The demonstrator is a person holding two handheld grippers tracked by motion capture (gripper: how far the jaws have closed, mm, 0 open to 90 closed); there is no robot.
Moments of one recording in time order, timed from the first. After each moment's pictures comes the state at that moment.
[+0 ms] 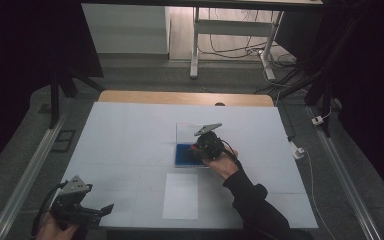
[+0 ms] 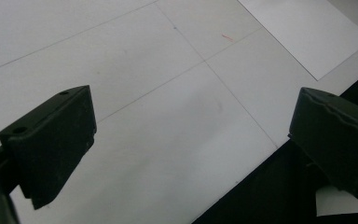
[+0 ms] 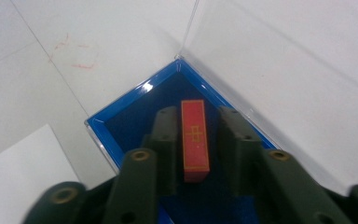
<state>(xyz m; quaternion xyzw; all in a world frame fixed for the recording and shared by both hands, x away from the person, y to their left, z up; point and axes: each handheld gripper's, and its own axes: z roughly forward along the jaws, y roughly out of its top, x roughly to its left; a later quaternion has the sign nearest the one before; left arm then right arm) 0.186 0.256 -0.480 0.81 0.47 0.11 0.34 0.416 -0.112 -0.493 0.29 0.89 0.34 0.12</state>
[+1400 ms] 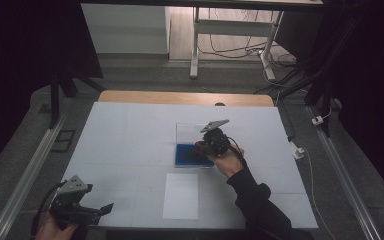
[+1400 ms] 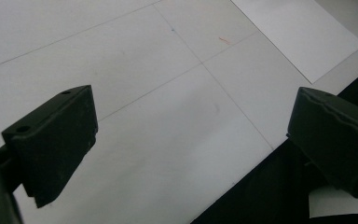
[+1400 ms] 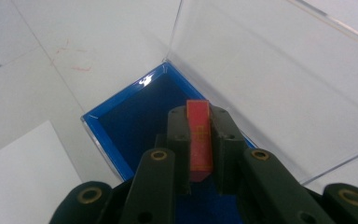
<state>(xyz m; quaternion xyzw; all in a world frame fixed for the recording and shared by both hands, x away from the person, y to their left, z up) 0.187 0.259 -0.479 0.80 0.47 0.10 0.35 0.421 -0.128 -0.480 0.29 0.88 0.35 0.11</state>
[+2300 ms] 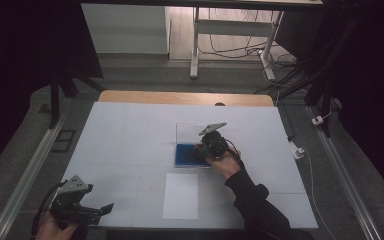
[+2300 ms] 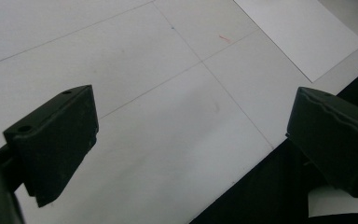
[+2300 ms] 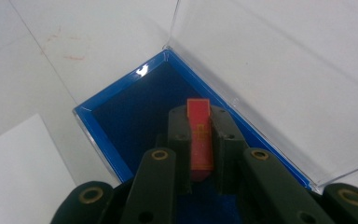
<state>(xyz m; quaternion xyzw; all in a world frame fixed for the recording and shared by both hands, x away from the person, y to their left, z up) 0.188 0.259 -0.480 0.80 0.47 0.10 0.35 0.421 -0.124 -0.495 0.29 0.89 0.34 0.11</state>
